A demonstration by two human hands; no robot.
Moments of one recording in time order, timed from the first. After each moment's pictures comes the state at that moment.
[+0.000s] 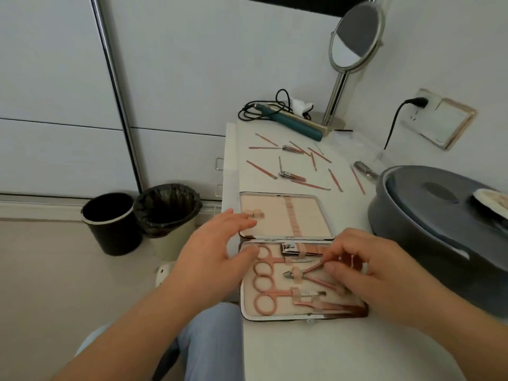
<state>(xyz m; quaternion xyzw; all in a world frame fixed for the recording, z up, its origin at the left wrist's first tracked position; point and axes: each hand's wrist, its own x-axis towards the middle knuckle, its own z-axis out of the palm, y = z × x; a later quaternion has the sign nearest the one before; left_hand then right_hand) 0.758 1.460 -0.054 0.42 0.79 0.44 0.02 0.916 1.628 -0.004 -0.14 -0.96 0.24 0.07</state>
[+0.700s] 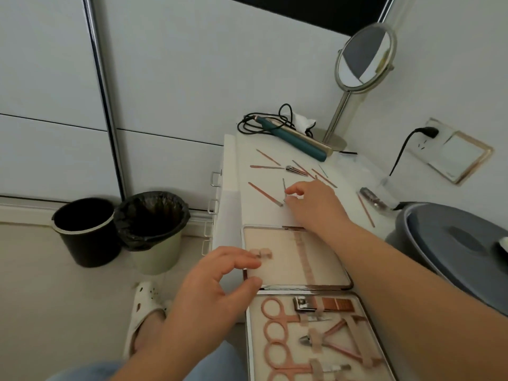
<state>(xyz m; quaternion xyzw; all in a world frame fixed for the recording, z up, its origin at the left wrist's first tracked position) 0.729 1.476 -0.071 0.35 0.71 0.61 0.06 0.727 1.698 -0.018 -0.32 -0.93 0.14 0.14</state>
